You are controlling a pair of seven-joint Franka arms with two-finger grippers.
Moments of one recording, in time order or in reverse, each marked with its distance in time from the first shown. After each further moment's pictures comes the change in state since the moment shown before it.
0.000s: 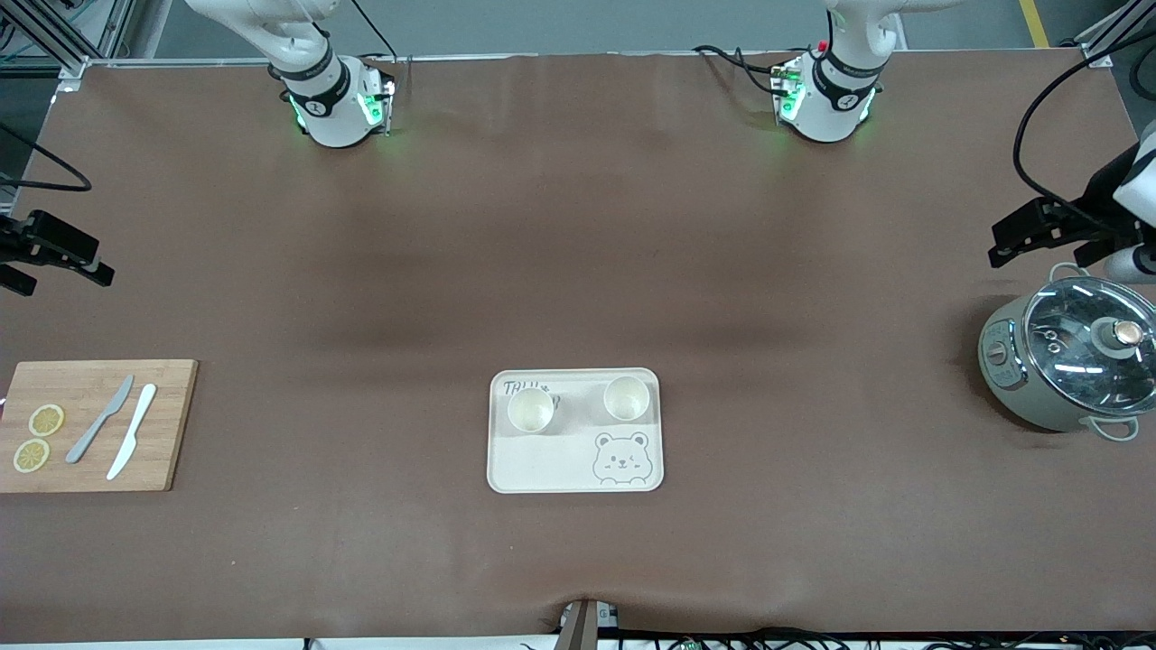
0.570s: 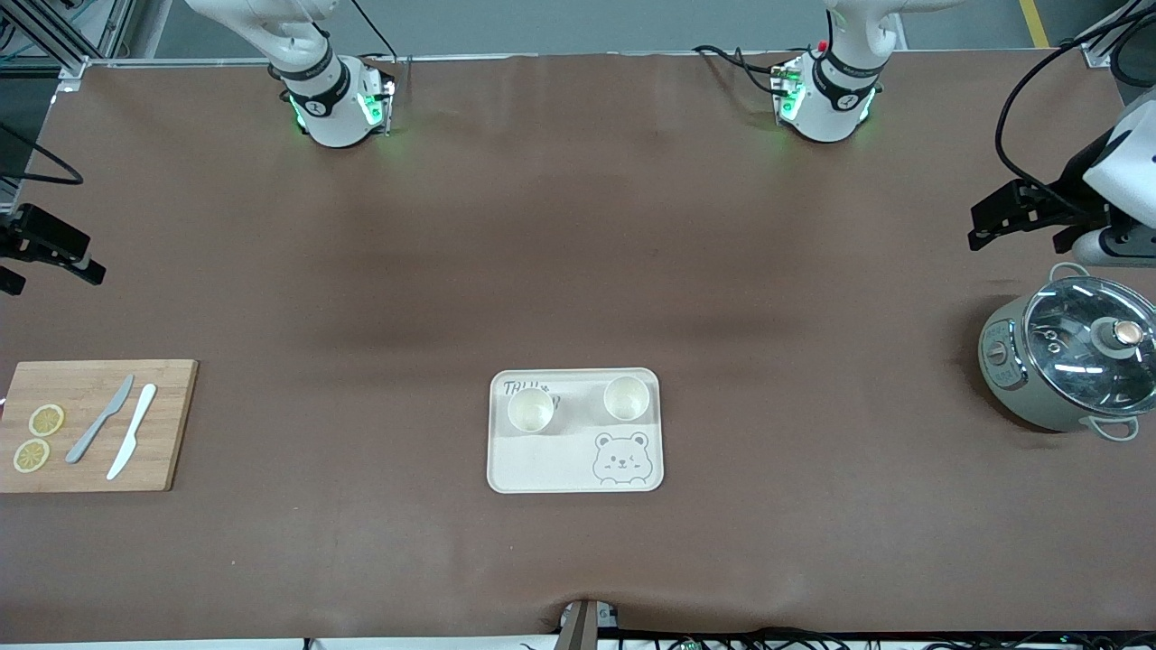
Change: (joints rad) left arm -0.006 -0.014 -0.027 -0.031 -0.022 0.002 0.000; right arm -0.001 0.000 0.005 0.035 0.000 -0.001 0.003
